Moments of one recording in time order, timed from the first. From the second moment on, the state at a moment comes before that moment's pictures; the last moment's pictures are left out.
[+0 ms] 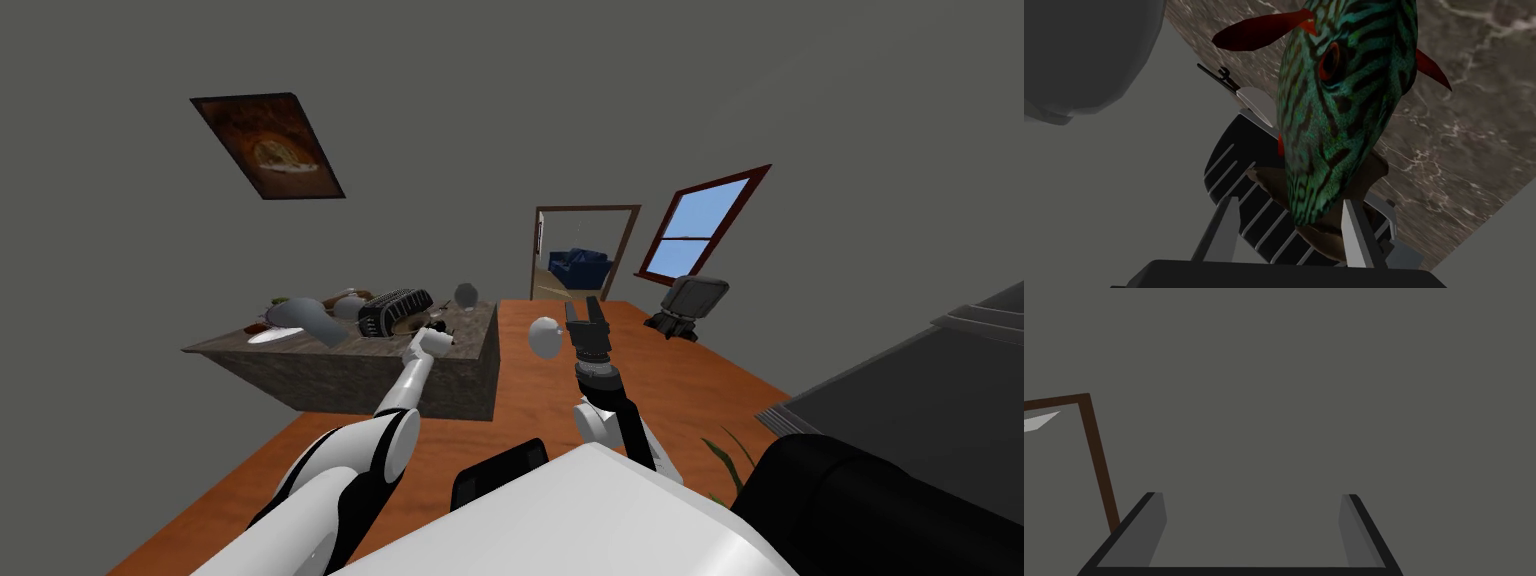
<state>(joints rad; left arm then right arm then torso) -0.80 0.07 0.22 -0.81 -0.66 0.66 0.00 0.55 -0.05 0.06 -2.33 -0.06 -0.65 0.10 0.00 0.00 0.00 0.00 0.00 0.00</state>
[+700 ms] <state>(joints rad) -0.83 0.05 0.20 -0.76 -0.69 0.64 0.03 0.55 -0.05 0.06 -2.33 -0.06 -0.65 0.10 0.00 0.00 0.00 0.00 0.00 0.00</state>
